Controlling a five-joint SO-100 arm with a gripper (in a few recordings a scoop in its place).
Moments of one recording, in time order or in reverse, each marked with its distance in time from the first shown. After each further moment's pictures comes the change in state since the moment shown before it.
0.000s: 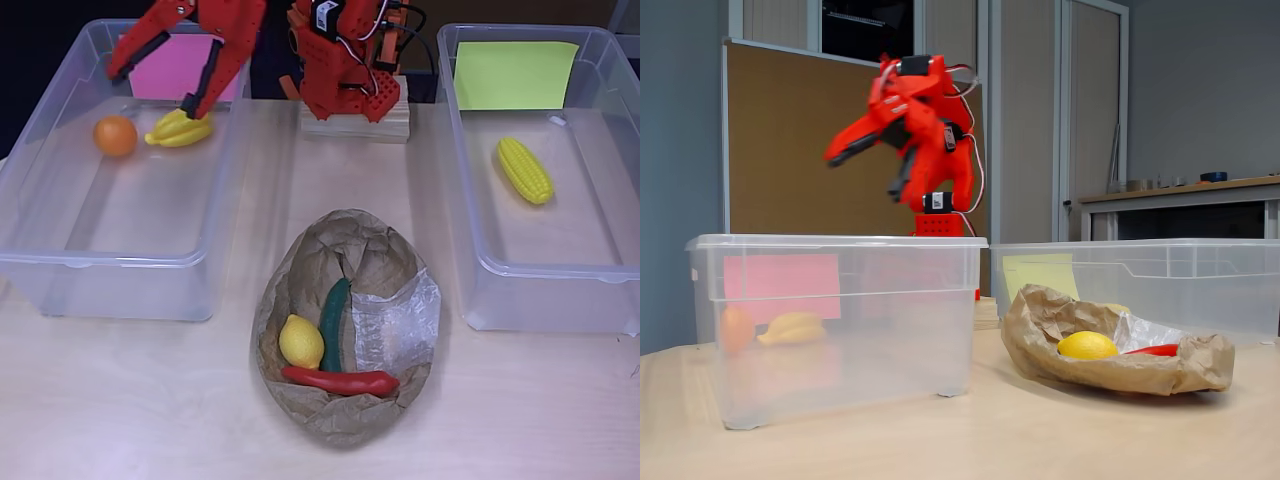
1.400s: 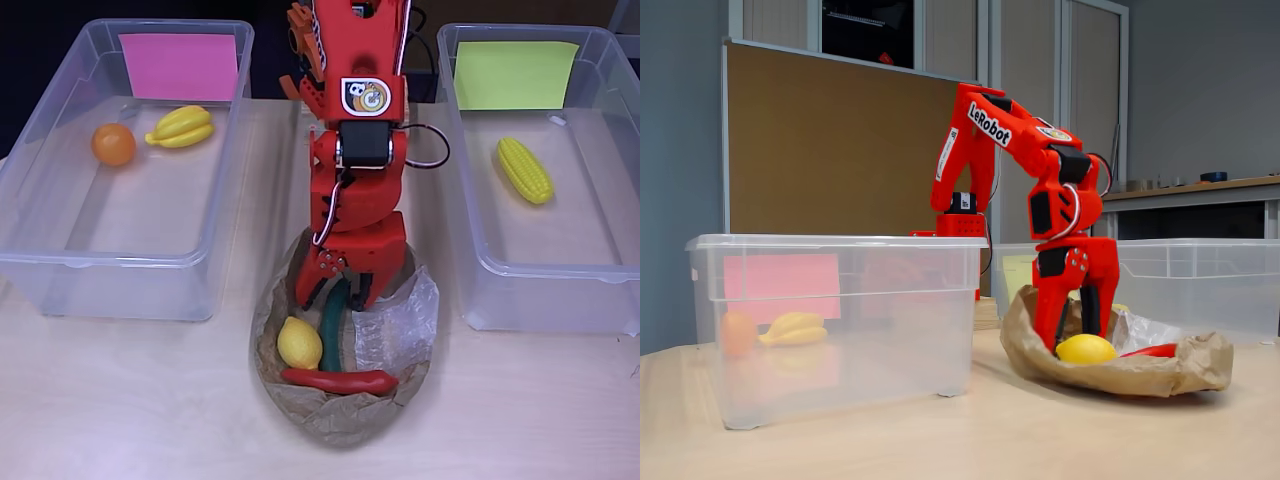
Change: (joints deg) arm -35.8 -67.7 -21.4 -17.8 46.6
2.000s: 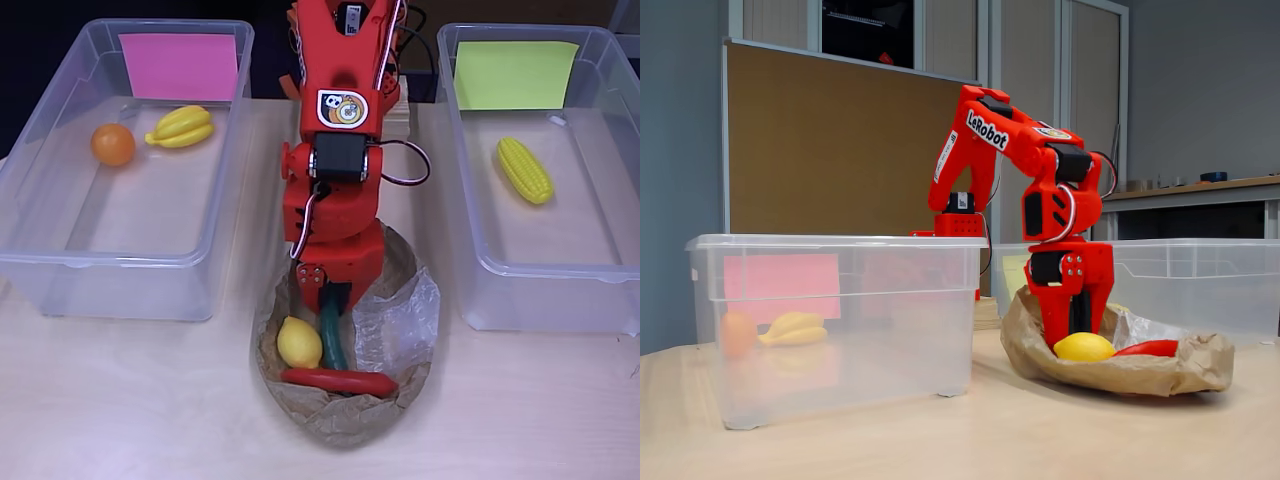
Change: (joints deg) arm 1.4 -6.7 -14.7 12.4 -8.9
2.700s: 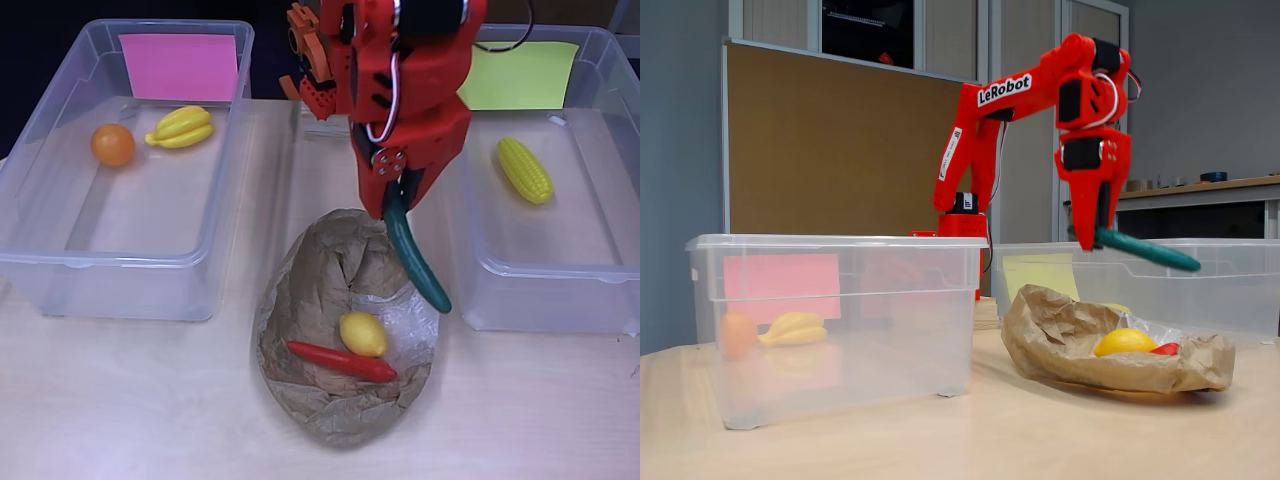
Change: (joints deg) arm -9.1 16.9 -19.5 41.4 -0.7
